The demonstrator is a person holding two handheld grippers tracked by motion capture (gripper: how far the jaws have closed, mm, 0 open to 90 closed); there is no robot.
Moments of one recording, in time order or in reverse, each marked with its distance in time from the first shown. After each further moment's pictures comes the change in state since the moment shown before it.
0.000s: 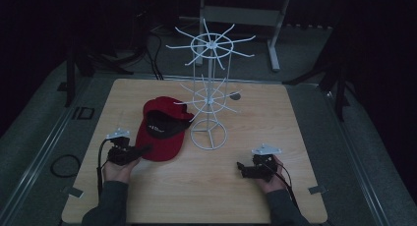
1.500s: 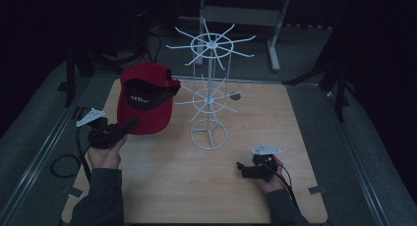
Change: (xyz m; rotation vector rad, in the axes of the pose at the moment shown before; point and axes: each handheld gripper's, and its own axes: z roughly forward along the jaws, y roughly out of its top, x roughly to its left) left arm -0.023 0.058 -0.060 -0.308 0.040 0.021; right arm 0.000 0.000 0.000 -0.001 -0.001 0.003
